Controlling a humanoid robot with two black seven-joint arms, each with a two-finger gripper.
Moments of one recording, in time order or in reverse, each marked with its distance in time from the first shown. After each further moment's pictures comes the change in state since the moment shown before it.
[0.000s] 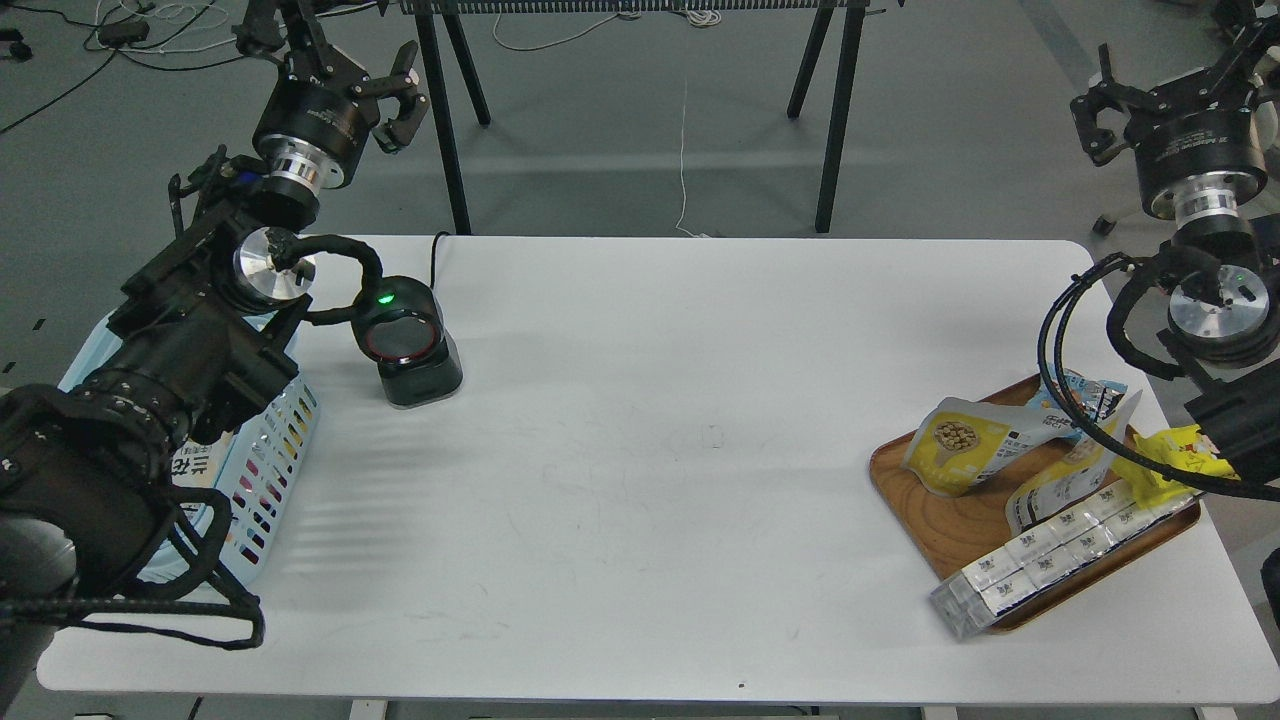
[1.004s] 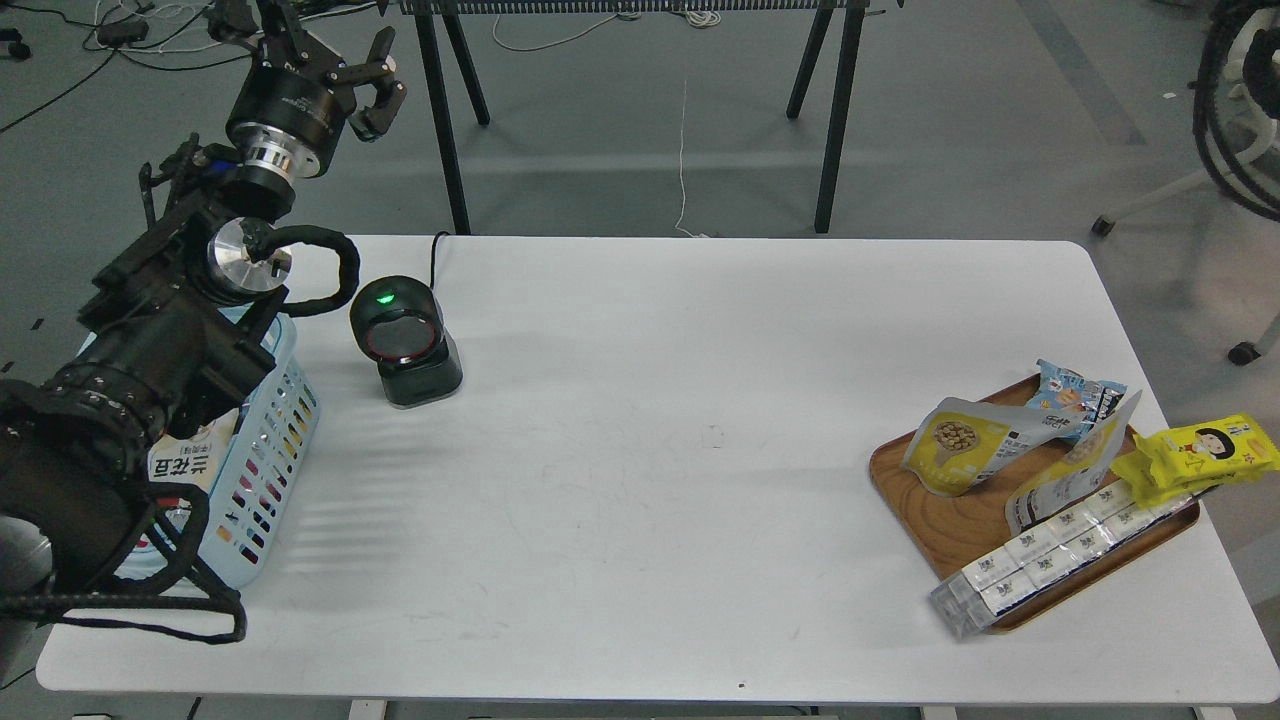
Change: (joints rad) left arm 0.005 0.050 0.013 -0.004 -0.001 0.000 -0.002; right arm 0.824 -0.205 -1.014 0.214 -0.494 0.094 0.030
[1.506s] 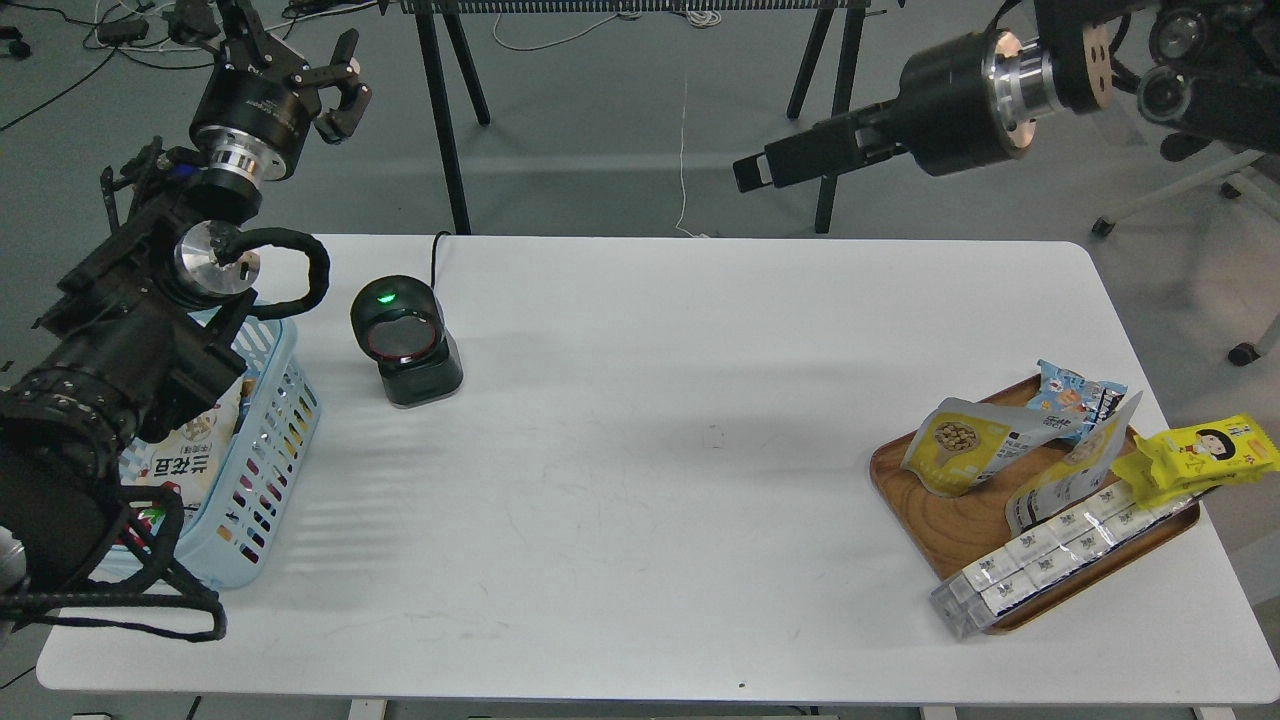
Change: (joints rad) left arm 0.009 0.030 -0.002 0.000 0.000 0.000 -0.005; right arm 0.311 0.071 -0.451 0.499 -0.895 -0.099 0.014
